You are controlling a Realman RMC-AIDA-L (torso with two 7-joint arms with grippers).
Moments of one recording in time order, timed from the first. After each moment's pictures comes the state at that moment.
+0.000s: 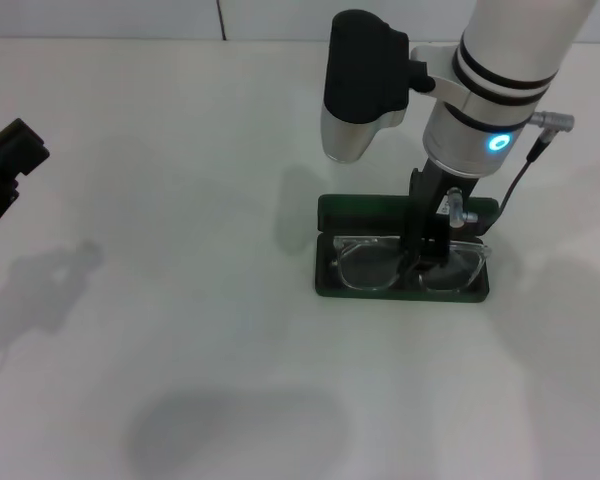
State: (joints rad) left arm -0.21 -2.06 0.59 0.58 1.43 1.95 -1.30; right arm 1.16 2.03 -1.70 -0.83 -2.39 -1.50 2.28
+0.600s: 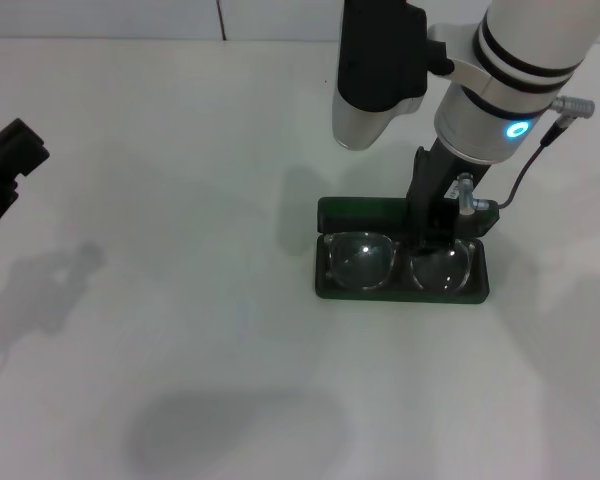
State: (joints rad) left arm -0.21 -2.06 0.59 0.58 1.43 1.96 -1.30; right arm 1.06 2.03 -1.67 -1.07 -2.46 -1.57 2.33
